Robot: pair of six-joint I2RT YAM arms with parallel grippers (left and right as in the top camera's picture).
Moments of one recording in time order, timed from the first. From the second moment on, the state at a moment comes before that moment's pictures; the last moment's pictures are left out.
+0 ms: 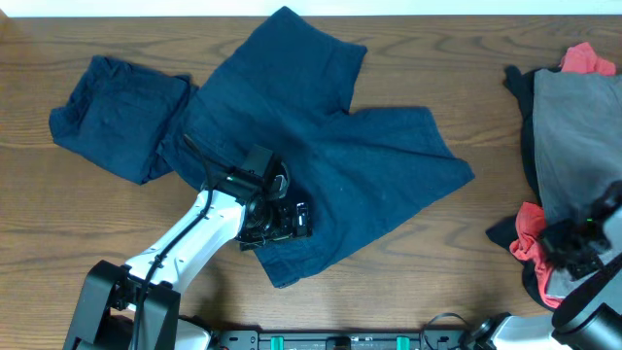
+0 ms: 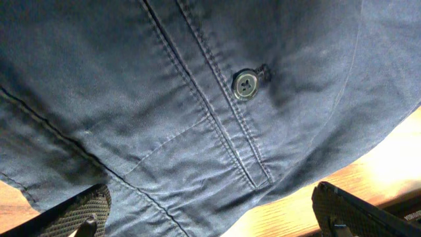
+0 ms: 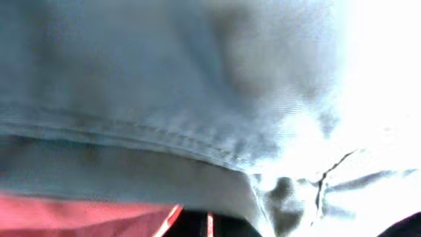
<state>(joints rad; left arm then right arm) -0.41 1.52 0.82 -0.78 0.38 -0.51 -0.74 1.62 0.87 -0.88 0.00 0.43</state>
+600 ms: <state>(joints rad) -0.41 1.52 0.82 -0.77 0.38 -0.51 -0.50 1.62 0.97 -0.84 -0.47 0.08</state>
